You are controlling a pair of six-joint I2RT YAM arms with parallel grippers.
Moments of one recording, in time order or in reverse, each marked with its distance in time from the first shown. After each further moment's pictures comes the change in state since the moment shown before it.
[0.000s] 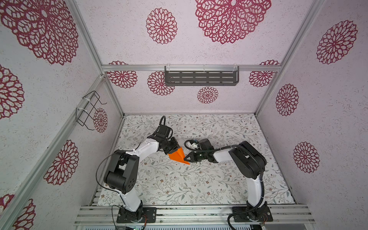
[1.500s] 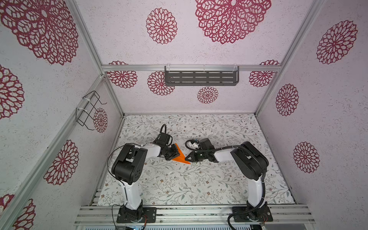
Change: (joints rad) left arm 0.023 0.157 -0.113 0.219 0.053 0.066; right arm 0.000 -0.042 0.000 -0.086 0.042 -0.022
